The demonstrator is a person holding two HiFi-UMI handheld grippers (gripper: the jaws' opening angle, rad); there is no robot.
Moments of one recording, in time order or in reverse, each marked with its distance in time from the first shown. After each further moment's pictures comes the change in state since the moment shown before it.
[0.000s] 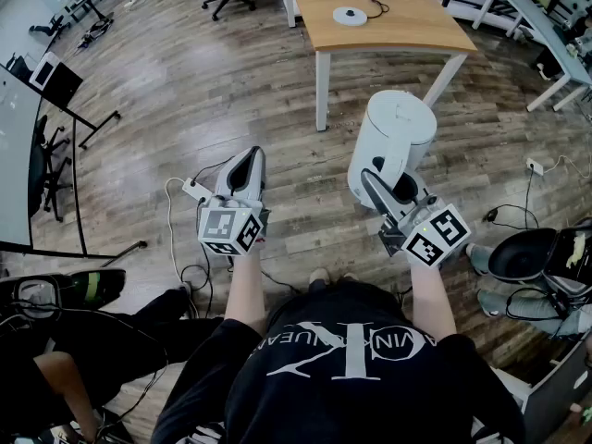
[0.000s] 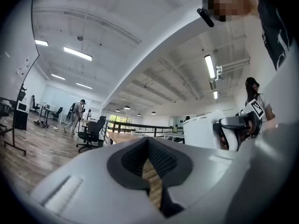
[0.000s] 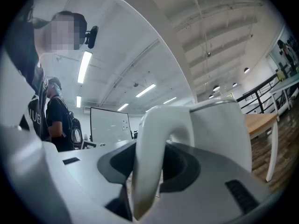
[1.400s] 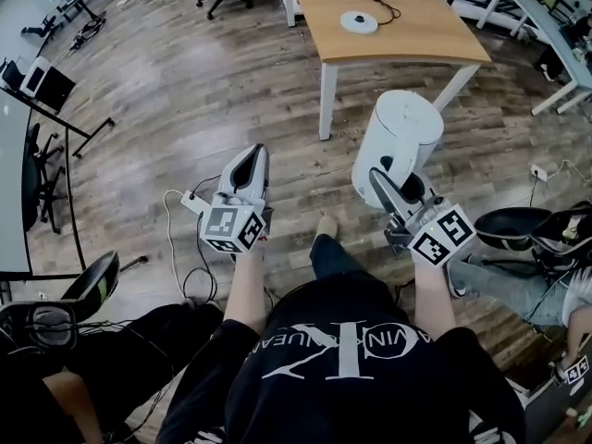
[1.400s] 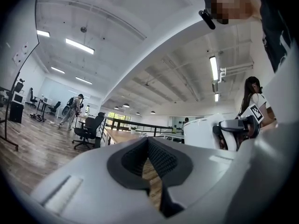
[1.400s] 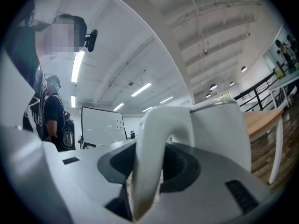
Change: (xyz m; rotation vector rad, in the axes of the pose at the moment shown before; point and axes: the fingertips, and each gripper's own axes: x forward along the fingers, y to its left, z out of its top) left arm 0.095 0.077 -0.024 -0.050 0.007 -0.026; right arm 0.086 -0.084 -0.013 0.012 0.003 -0.032
